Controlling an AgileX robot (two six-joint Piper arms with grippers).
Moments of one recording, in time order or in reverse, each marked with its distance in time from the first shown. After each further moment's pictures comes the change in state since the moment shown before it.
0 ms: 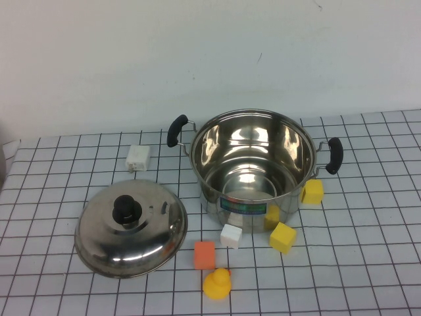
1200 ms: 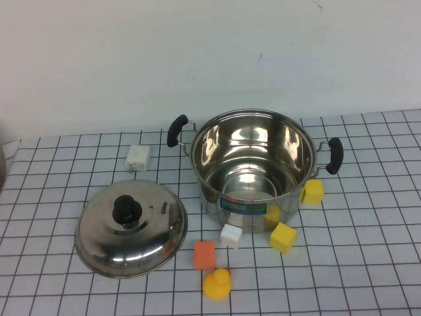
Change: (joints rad) right arm 0.000 0.000 0.000 0.000 0.000 0.002; left arm 0.000 0.445 -0.440 -0.056 -0.299 -0.009
